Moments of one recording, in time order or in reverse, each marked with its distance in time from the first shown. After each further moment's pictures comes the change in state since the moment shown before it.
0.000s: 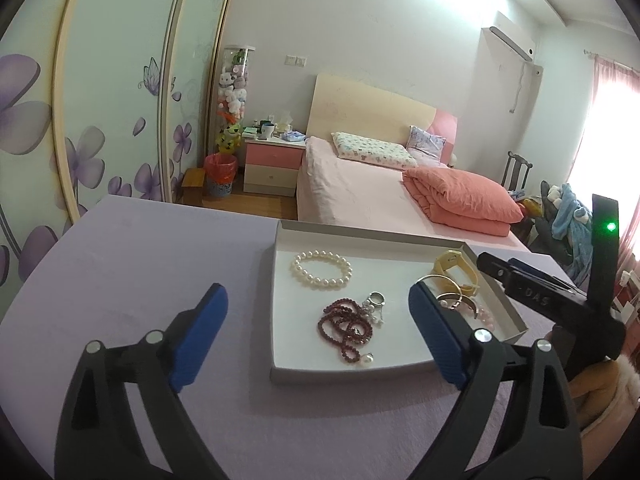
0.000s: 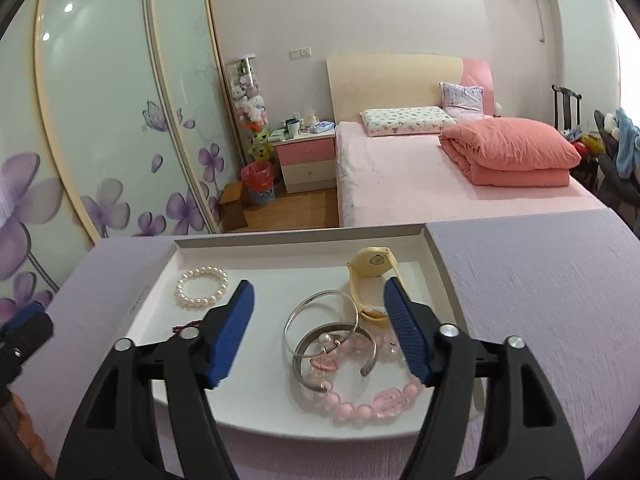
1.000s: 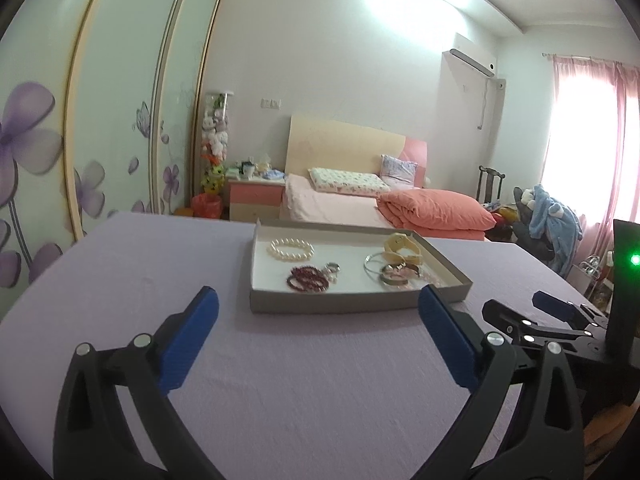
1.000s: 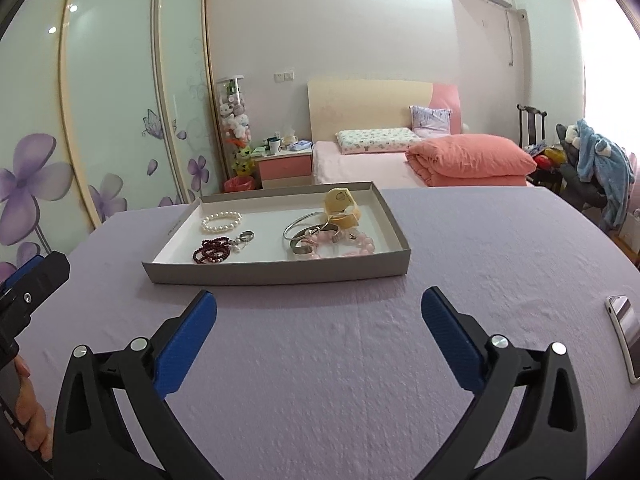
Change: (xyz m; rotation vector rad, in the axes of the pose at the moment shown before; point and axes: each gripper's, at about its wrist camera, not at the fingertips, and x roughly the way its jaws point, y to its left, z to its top) left arm -0.101 -0.036 -0.084 0.081 -0.156 -0.051; right arm -0.123 0.020 -0.111 -0.034 -0.103 -0.106
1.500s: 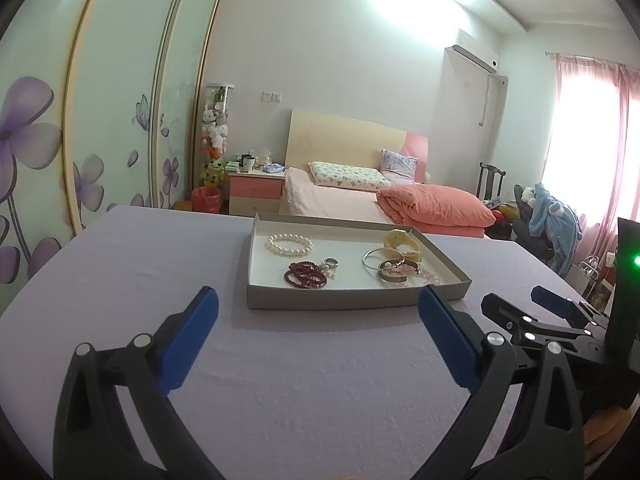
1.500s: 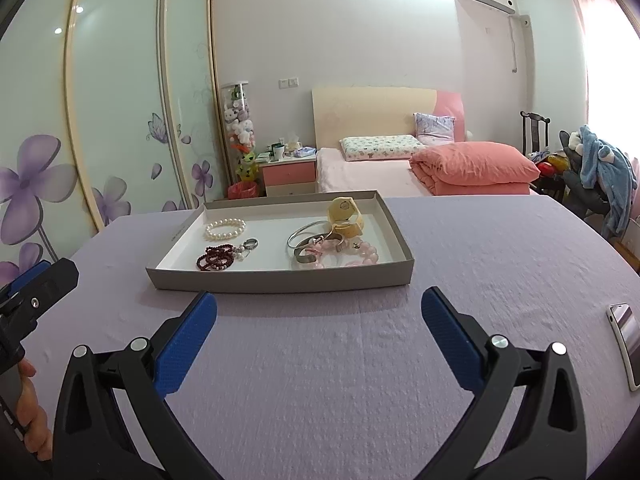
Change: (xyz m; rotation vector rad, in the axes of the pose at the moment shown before) left arm 0.003 0.002 0.003 -0.010 0.019 -0.002; right arm -0.004 -0.002 0.004 -0.002 -0.018 0.016
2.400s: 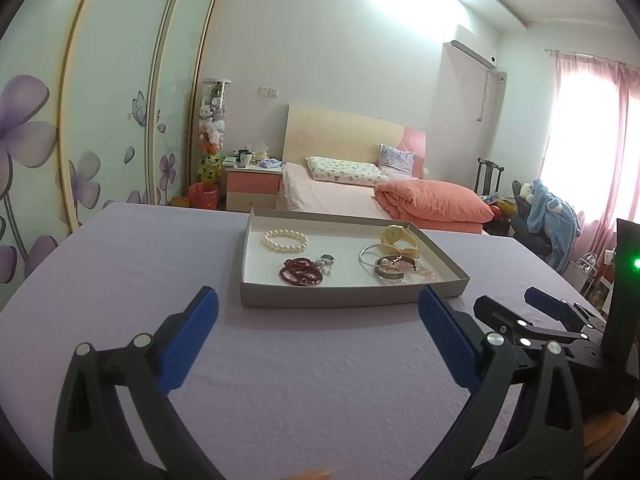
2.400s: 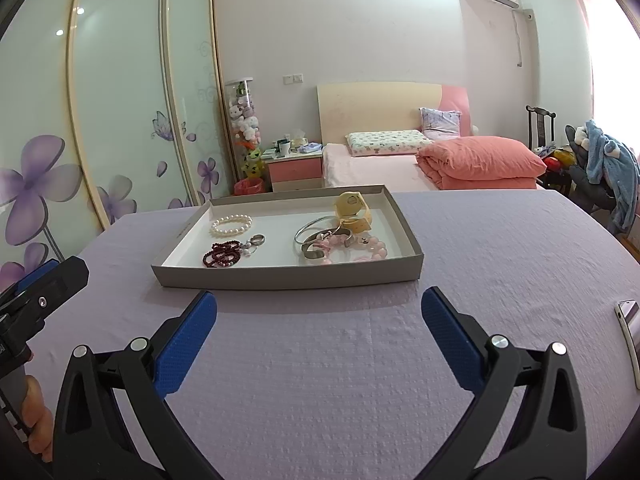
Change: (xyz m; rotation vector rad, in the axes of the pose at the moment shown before) left arm 0.005 -0.002 0.005 0.007 0.019 -0.006; right arm 0.001 0.003 -0.001 0.009 0.015 0.025
